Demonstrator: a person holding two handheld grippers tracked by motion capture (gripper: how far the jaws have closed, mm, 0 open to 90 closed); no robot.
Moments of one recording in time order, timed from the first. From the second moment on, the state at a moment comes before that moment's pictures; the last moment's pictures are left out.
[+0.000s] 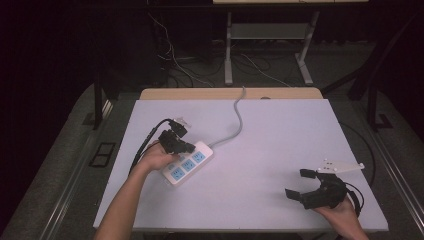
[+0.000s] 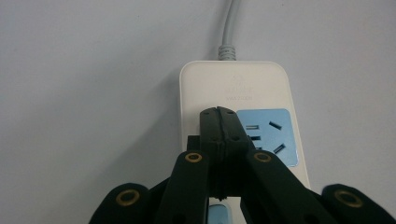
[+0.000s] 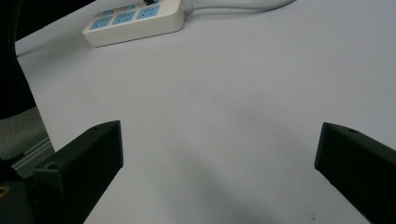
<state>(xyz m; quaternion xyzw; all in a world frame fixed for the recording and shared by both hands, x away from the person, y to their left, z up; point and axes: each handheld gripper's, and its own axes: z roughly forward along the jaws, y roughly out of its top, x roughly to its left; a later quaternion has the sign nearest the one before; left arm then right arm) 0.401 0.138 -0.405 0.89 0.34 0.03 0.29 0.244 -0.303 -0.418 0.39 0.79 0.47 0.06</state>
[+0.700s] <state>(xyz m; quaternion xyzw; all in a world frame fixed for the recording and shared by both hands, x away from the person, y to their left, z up) 0.398 0.132 -0.404 0.90 0.33 0.05 0.28 0.244 -0.301 -0.418 0.39 0.79 0.47 0.06</state>
